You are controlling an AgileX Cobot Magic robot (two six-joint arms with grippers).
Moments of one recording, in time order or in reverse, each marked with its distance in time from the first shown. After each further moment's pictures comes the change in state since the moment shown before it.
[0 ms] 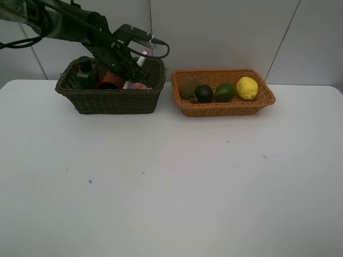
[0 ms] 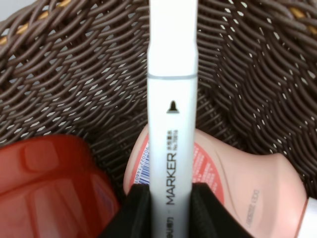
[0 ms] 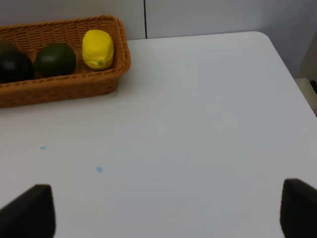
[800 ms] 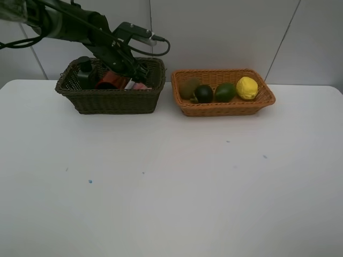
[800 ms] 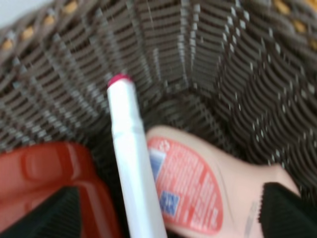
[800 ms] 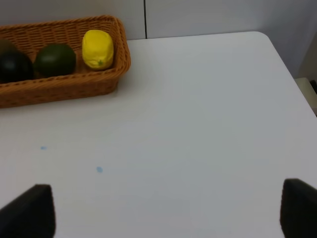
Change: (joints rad) left arm -0.003 0.000 0.000 -0.011 -0.036 -0.026; right arm 0.000 0.000 0.000 0.000 0.000 0.000
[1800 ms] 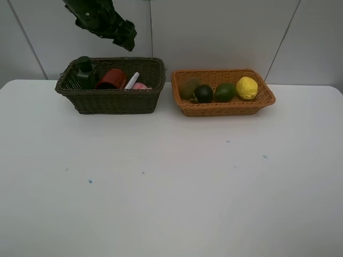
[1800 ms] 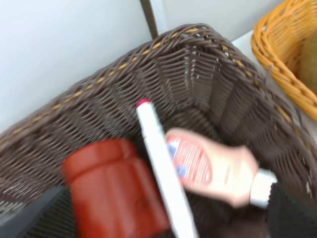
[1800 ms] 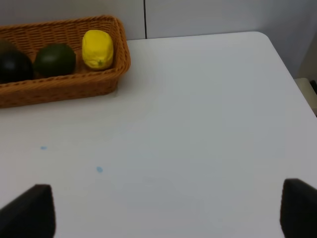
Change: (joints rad) left arm -0.008 -0.294 0.000 0.075 0.290 -0.001; right arm 0.000 0.000 0.000 0.000 0.000 0.000
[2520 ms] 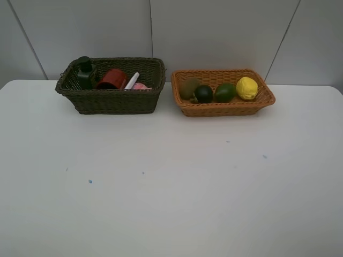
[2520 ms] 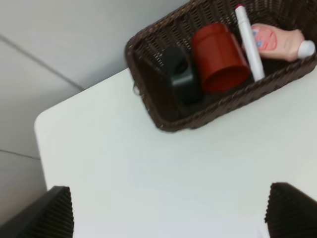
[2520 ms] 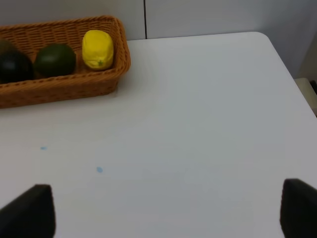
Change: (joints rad) left arm 0.000 -0.791 0.208 0.226 0.544 -0.089; right arm 0.000 0.000 0.000 0.000 0.000 0.000
